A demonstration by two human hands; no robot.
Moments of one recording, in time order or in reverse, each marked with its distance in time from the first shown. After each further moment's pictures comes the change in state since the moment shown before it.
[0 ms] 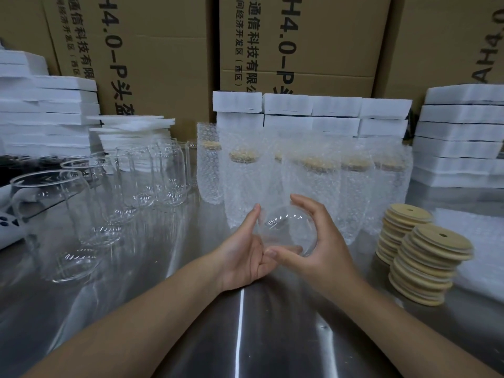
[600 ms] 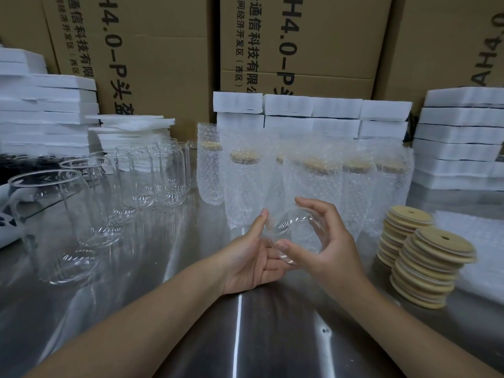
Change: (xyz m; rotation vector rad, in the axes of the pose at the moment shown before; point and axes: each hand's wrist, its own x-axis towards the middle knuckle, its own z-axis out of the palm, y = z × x) left_hand 0.007 -0.005 -0.004 0.191 -0.130 -0.012; right_hand 0.001 0.004 -0.001 0.192 0.071 0.047
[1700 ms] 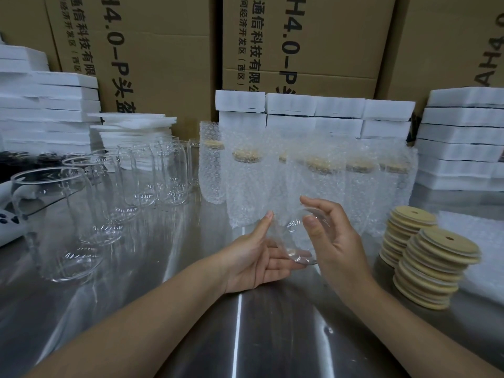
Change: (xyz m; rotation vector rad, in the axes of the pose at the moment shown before) left_hand -0.001 0.000 -0.002 0.067 -0.009 -0.001; right_hand 0.003 -0.002 -0.002 -0.009 0.071 0.028
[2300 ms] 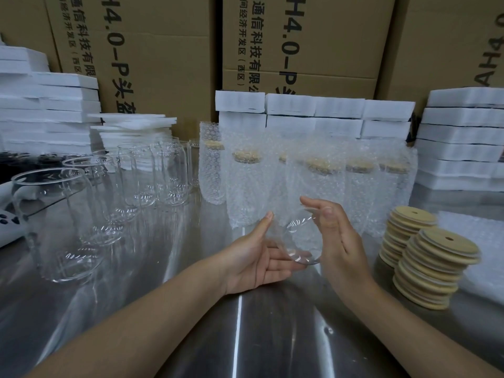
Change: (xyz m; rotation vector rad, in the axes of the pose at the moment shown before) left_hand -0.006 0.005 0.008 -0.055 0.028 -0.039; right_hand 0.001 0.004 0.002 0.038 0.022 -0.011
